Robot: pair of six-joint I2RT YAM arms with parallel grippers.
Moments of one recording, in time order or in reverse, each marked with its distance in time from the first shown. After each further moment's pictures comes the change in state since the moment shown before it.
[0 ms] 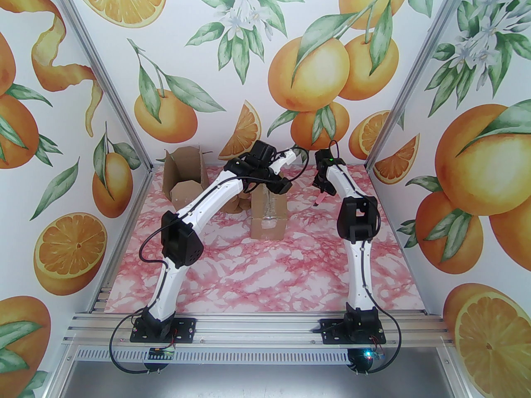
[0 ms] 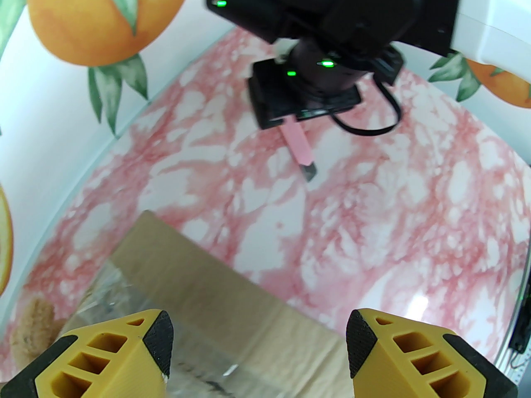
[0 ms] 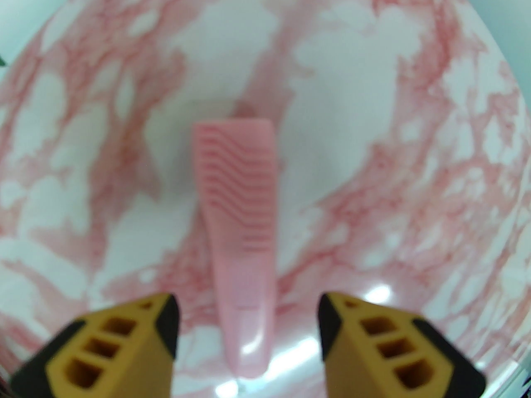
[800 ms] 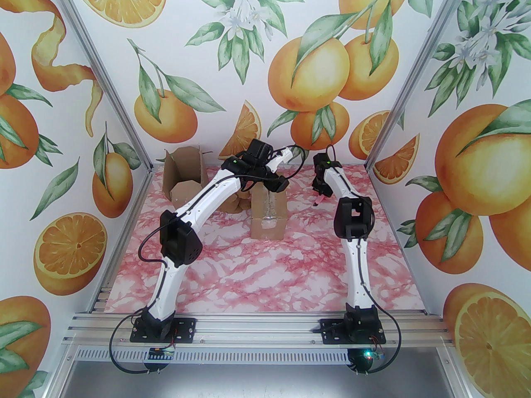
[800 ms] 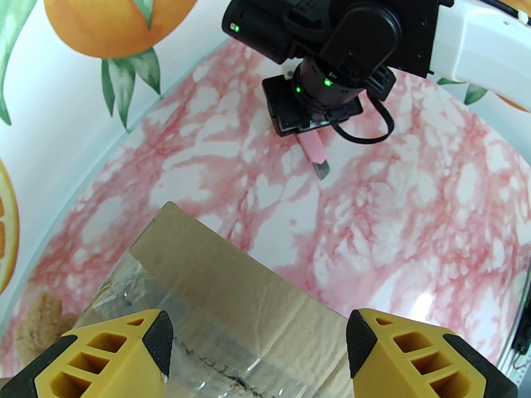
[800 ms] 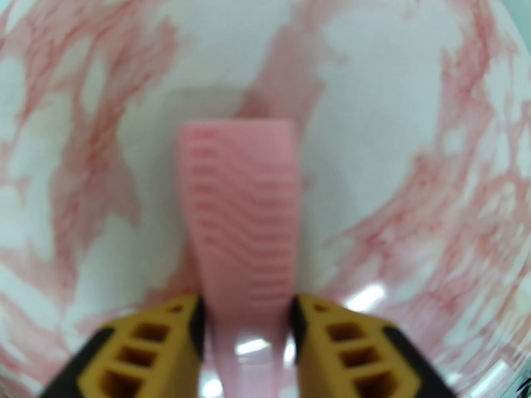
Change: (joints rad) left arm 0.013 0.000 0.000 -0.002 0.000 -0.005; right arm -0.002 0.109 0.074 0.011 -0.027 -0.026
